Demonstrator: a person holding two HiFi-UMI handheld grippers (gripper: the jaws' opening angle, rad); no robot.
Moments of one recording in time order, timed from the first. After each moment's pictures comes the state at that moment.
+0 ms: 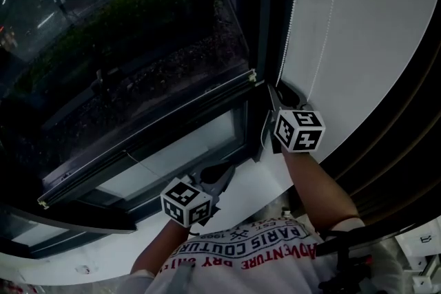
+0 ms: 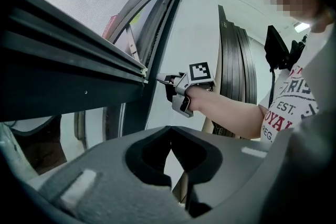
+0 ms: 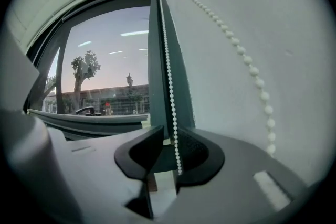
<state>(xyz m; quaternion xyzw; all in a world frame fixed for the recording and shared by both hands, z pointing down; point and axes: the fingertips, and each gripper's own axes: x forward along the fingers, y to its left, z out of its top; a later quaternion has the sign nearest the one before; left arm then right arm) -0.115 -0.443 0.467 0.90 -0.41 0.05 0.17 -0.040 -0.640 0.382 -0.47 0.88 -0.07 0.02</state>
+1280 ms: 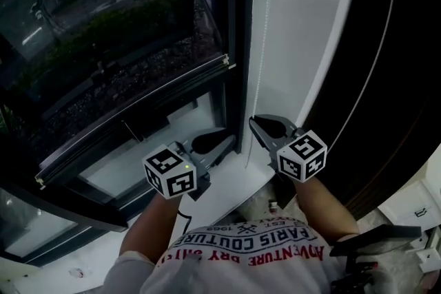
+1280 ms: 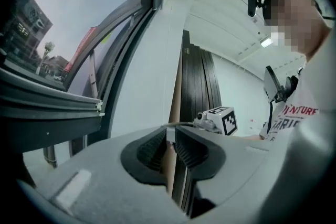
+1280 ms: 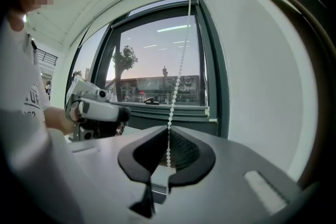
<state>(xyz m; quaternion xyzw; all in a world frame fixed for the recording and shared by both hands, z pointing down) -0.063 -0.368 0.353 0.95 -0.29 -0.04 0.09 -0.021 -0.418 0.376 -0.30 0.95 0.00 -0.05</state>
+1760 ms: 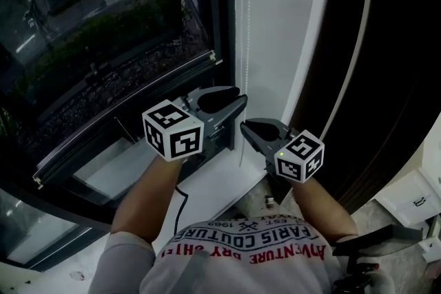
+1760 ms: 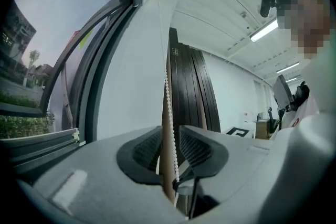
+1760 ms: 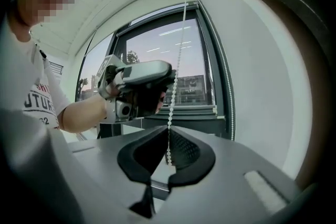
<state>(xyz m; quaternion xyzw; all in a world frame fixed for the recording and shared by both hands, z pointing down) -0.009 -0.390 0.276 0.97 -0.25 -0.02 0.04 -0.009 -0.373 0.373 -0.27 0.96 -0.02 -0.04</state>
